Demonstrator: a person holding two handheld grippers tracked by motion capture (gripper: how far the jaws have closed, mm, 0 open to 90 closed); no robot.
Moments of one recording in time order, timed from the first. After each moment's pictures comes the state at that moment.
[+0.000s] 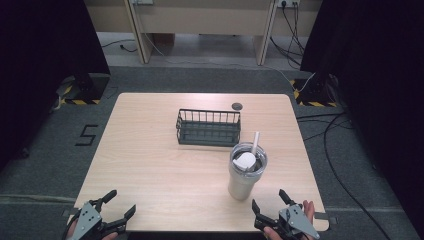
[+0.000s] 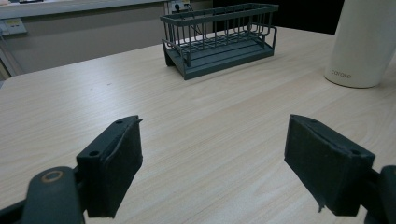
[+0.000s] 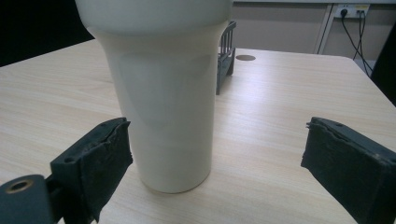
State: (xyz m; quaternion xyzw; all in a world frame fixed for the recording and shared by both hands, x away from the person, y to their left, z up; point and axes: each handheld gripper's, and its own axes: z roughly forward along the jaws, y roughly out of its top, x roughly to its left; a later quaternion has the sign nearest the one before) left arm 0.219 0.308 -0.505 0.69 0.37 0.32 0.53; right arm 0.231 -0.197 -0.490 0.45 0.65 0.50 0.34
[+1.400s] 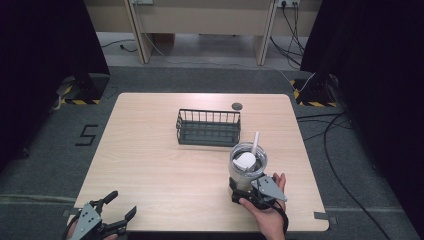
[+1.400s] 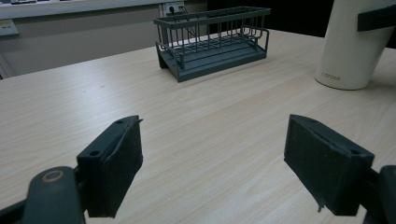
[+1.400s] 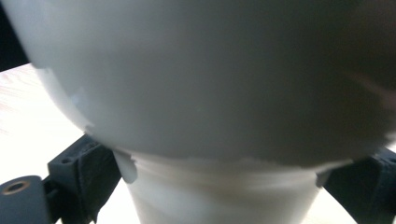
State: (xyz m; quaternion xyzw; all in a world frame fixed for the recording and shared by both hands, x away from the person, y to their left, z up) left arm 0.217 0.307 -0.504 0.69 0.36 0.31 0.54; right arm 0.305 -0.144 -0.488 0.42 0.68 0.51 0.32
